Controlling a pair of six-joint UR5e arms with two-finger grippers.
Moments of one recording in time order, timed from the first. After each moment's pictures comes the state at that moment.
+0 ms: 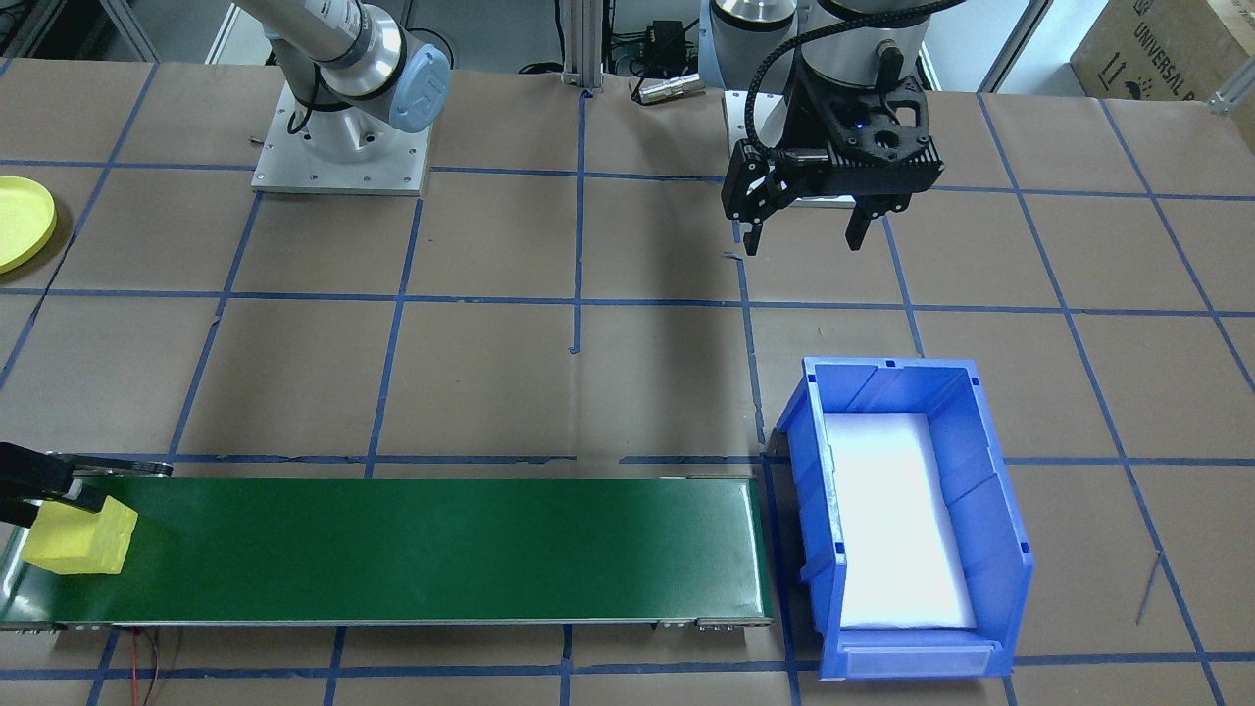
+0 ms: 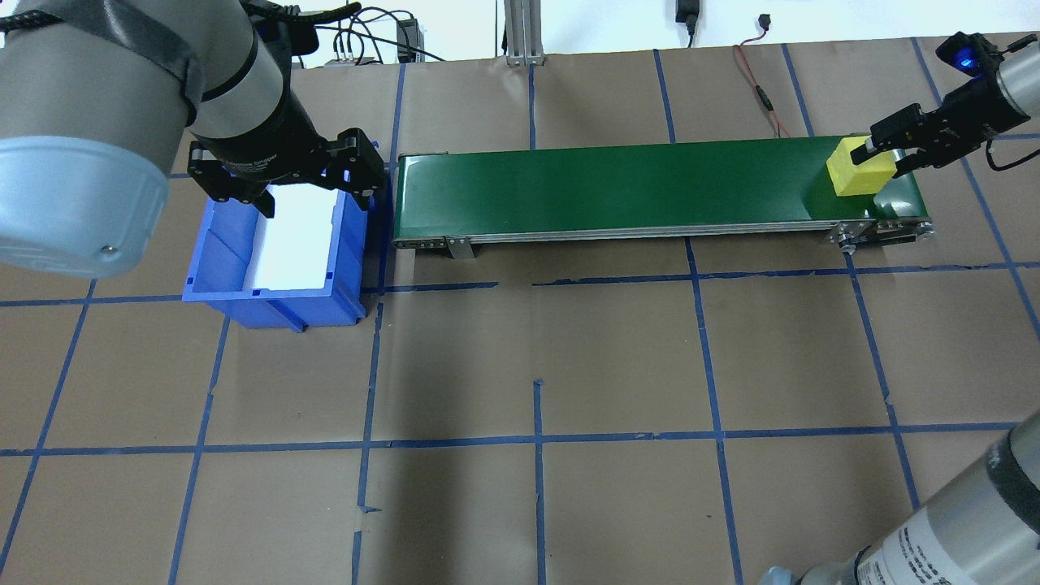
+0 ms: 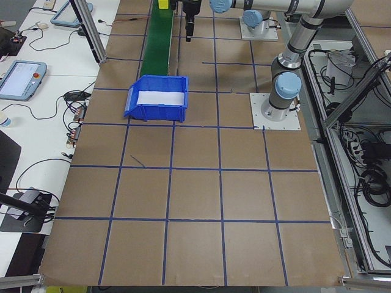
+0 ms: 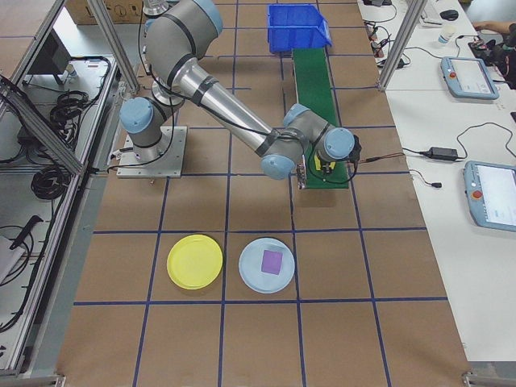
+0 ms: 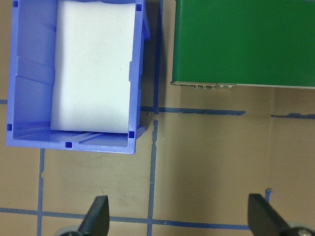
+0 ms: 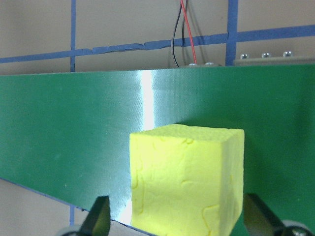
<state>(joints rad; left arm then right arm) -1.69 -1.52 -1.64 -1.43 1.63 -0.17 1.01 -1.04 1.45 -1.77 -1.09 -0.65</state>
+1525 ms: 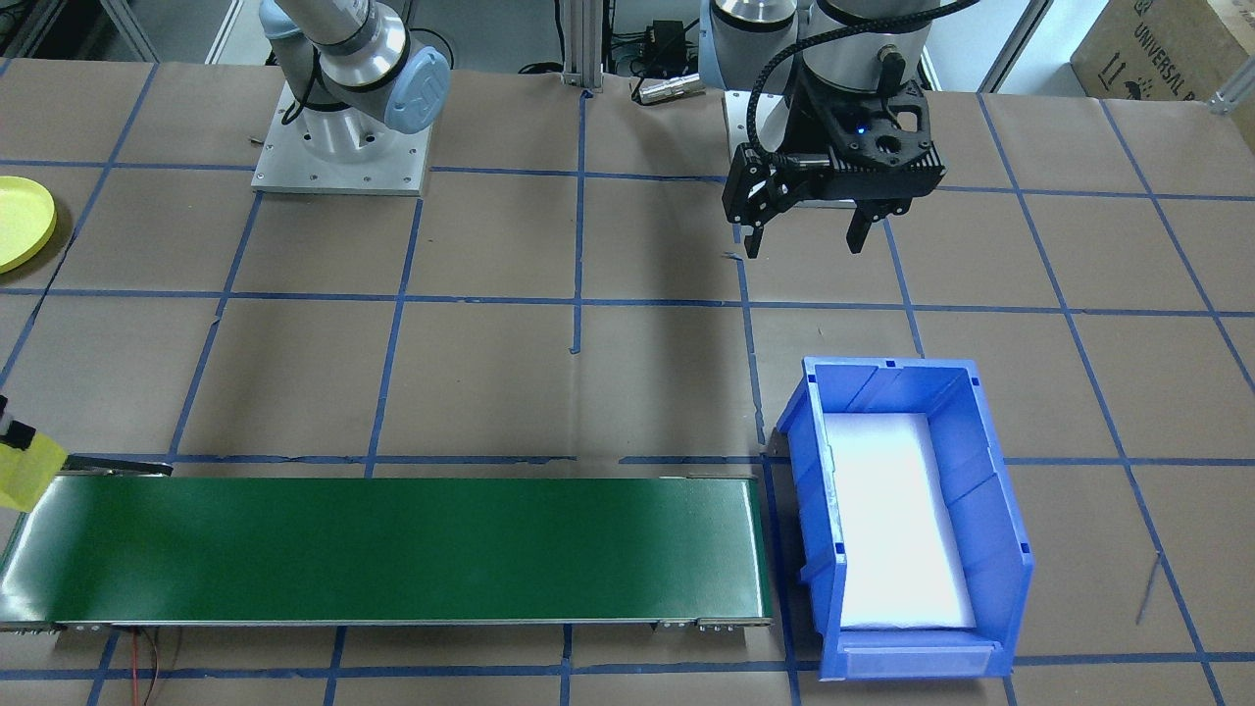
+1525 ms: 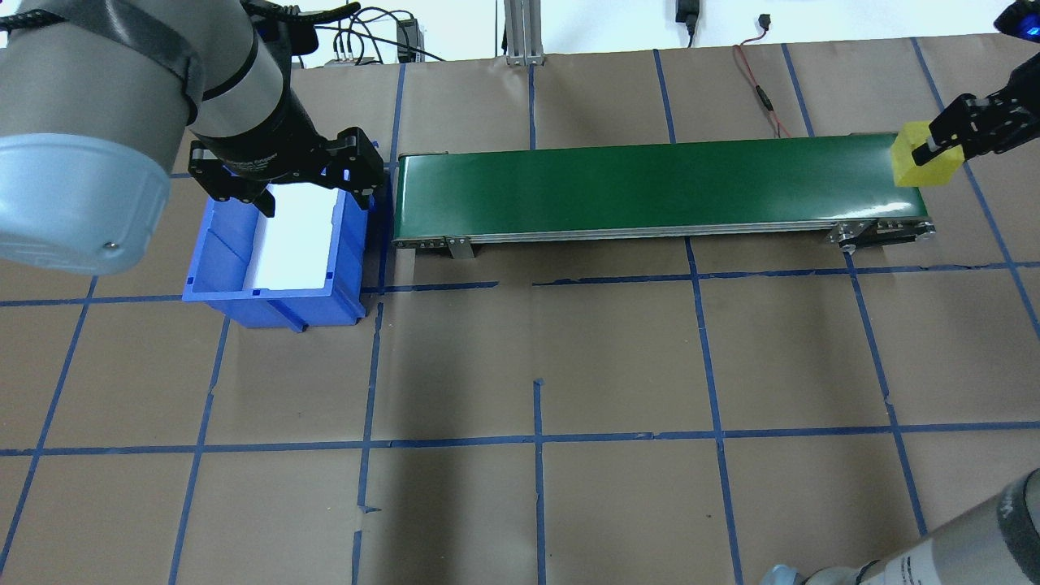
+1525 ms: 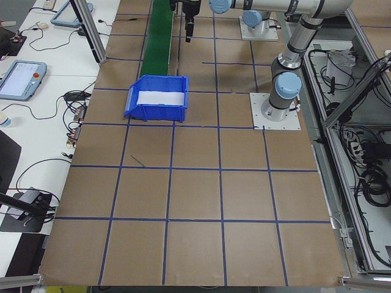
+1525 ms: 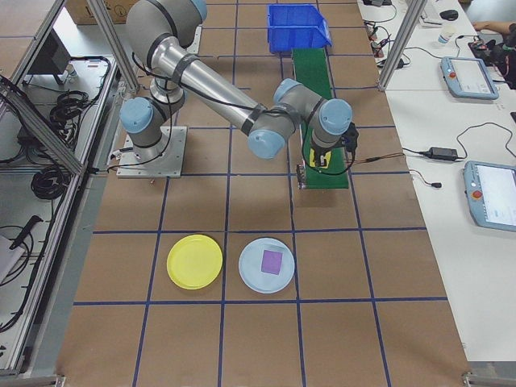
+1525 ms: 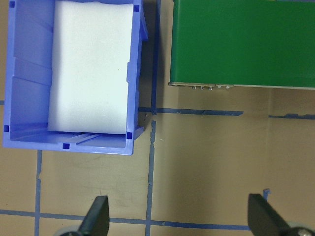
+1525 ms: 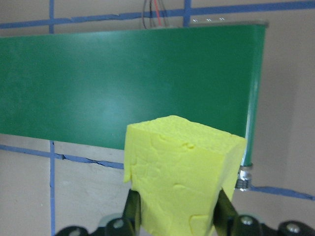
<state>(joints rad) -1.68 -1.52 -1.64 -1.42 1.63 -0.17 0.96 -1.20 1.44 -1.65 -1.28 -0.68</state>
